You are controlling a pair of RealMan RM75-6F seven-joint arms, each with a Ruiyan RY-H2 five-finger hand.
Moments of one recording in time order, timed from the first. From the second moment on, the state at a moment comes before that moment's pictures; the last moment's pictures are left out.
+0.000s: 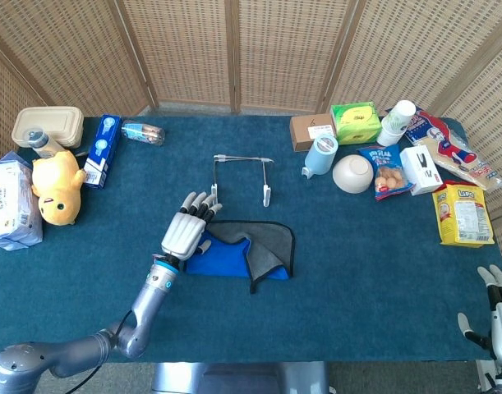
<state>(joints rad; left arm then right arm) -0.72 -1.96 -0.22 -1.03 1.31 1.12 0.31 -0.09 -1.09 0.07 -1.76 -1.33 1.50 0.03</state>
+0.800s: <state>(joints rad) -0.66 -1.93 -0.20 -1.09 1.33 1.21 0.25 -0.09 -1.09 0.06 -1.78 -1.33 1.50 0.02</state>
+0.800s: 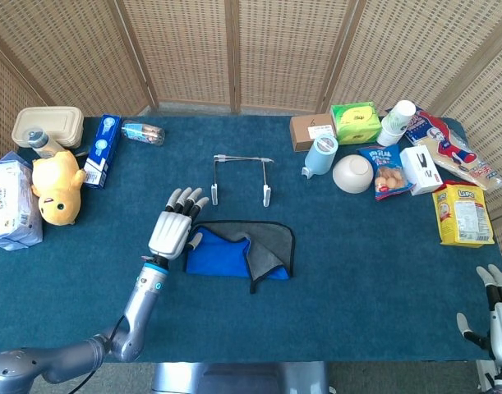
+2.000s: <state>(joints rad) -0.75 -2.02 -0.25 -0.93 1.27 1.08 0.27 -0.10 -1.08 0.06 -1.79 -1.33 1.52 0.01</state>
